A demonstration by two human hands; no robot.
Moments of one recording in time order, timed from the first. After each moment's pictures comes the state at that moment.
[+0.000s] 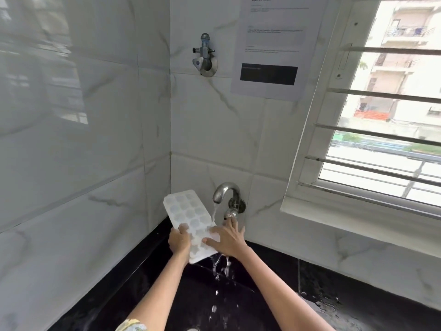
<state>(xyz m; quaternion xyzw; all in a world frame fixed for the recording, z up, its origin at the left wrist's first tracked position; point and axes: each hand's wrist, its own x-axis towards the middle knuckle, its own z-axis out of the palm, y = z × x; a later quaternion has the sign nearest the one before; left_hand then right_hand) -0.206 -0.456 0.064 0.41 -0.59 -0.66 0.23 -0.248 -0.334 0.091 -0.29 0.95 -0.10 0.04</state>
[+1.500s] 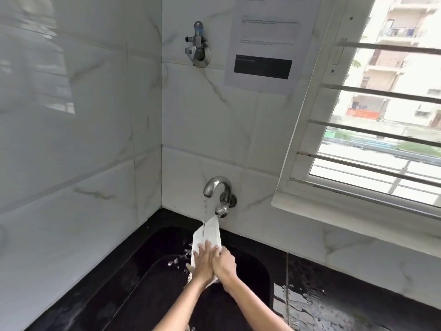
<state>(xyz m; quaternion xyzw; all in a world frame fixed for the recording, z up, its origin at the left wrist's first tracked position) -0.198 -0.379 -0.009 0.22 -0.82 -0.53 -0.03 -0.197 -0.313 0.039 -0.04 0.89 -0.44 0.12</state>
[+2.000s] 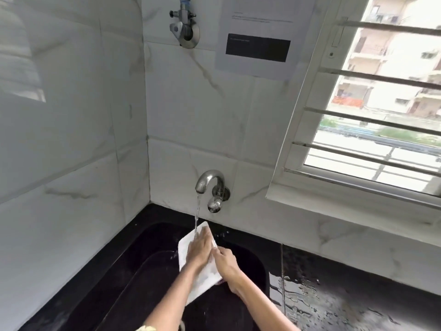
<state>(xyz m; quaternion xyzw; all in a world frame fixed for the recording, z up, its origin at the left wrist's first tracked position) -0.224 -0.394 0.011 0.17 -0.84 -0.51 -0.01 -0.210 -0.295 0.035 -0.04 0.84 -0.50 0.21</state>
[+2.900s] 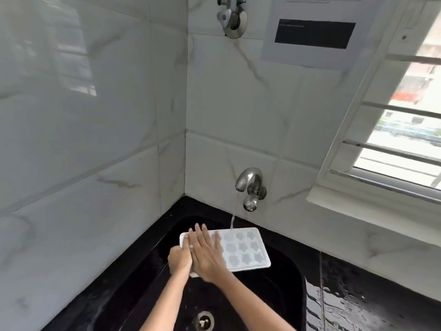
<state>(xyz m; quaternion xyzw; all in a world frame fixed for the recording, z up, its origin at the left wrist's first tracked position) -0.177 -0.487 -0.010 0.48 -0.64 -0.58 0.13 -0.211 -0.412 -0.016 -0.41 0.90 -0.15 0.03</state>
